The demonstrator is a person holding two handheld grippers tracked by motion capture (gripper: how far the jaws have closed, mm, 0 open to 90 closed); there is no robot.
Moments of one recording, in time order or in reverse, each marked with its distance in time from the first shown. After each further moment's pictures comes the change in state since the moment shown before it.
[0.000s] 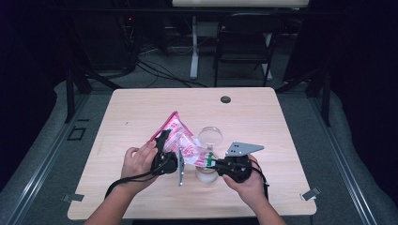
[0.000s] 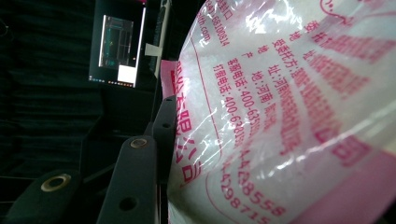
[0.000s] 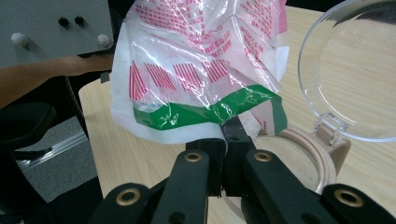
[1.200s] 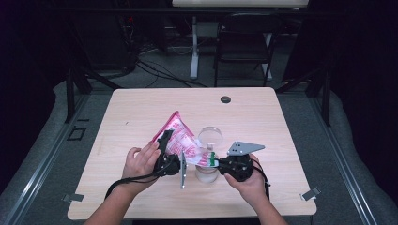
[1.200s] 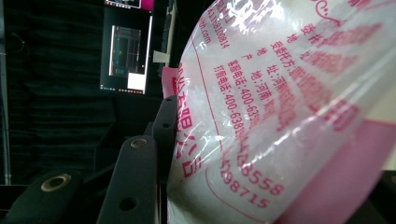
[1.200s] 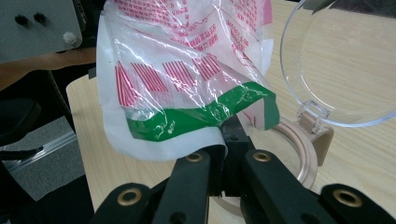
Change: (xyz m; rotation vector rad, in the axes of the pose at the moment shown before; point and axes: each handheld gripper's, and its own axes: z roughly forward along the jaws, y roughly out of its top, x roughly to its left) left arm -0.003 0.006 -0.003 -0.017 0.036 0.053; right arm -0.008 -0.005 0.000 0.016 -0.028 0.013
